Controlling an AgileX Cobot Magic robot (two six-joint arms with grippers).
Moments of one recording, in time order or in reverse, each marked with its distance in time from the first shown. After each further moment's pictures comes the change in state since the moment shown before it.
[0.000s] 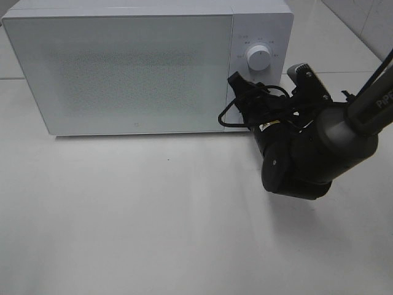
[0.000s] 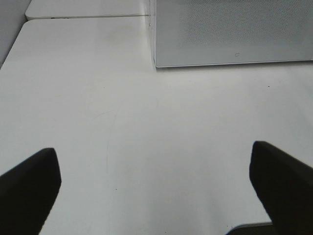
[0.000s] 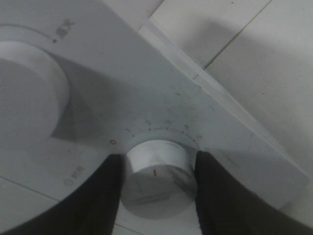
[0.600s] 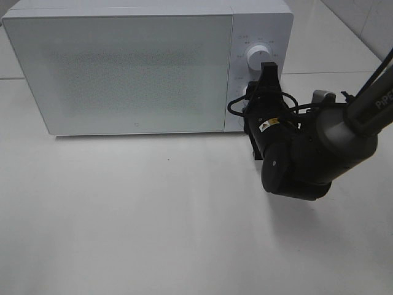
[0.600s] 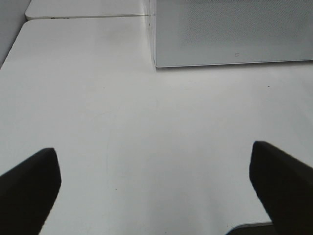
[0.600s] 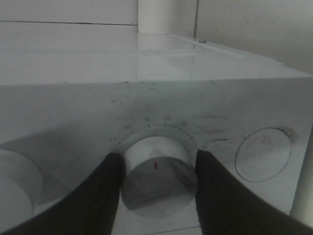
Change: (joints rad) left arm 0.000 -0.001 0.000 0.000 0.000 0.000; right arm 0.000 0.002 0.000 0.001 -0.004 0.674
